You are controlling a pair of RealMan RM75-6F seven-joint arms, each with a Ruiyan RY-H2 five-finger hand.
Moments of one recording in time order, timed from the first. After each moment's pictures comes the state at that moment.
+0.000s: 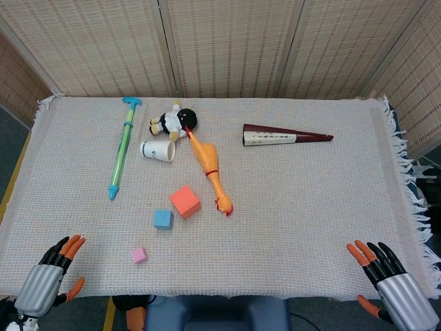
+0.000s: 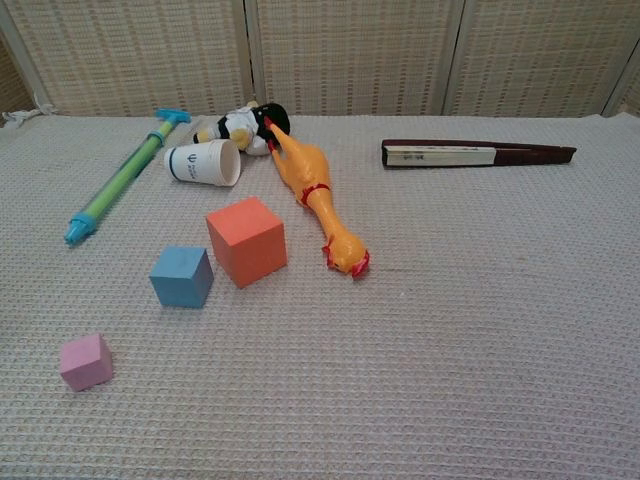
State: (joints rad) left arm -0.02 -1.17 0.12 -1.67 1.71 1.51 0.08; right arm -0.09 -0.96 -0.18 -1.74 -1.93 1.60 -0.08
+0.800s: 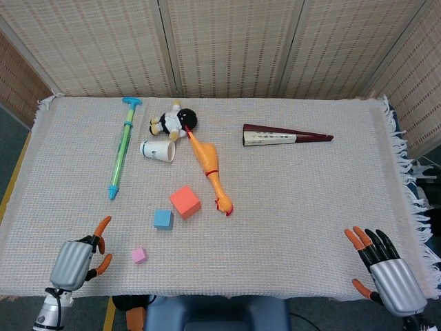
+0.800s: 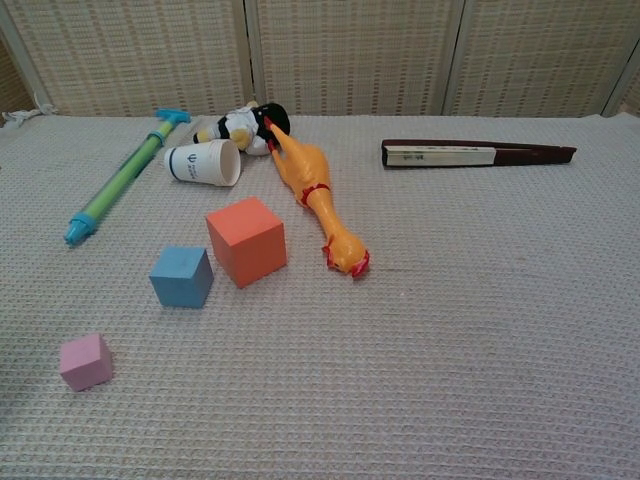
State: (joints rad) left arm -0.11 -1.35 -0.02 -1.74 1.63 1.43 0.30; right arm -0.05 -1.03 -0.11 -1.76 -1.80 1.53 -0.17
